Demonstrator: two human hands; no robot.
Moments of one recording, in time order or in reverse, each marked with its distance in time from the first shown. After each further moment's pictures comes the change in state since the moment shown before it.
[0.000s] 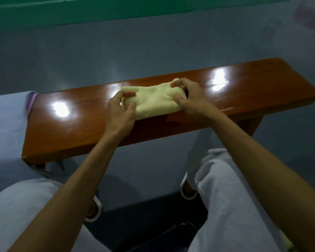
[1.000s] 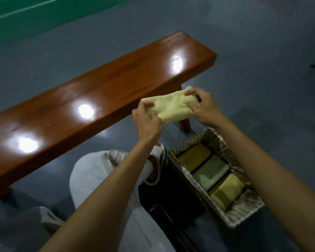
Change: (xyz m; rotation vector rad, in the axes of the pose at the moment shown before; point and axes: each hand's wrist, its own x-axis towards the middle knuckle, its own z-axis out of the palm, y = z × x) left_hand -0.148 0.098 0.280 0.028 -0.257 -0.039; right_hand -0.201 0.208 -0.164 -0.037 0.380 0.287
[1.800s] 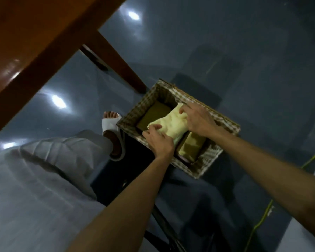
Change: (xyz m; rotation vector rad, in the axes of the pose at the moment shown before) left_hand -0.181 -0.091 0.194 0.269 -0.377 -0.327; right_hand -0.169 0.225 -0.010 -0.493 -0.233 0.221
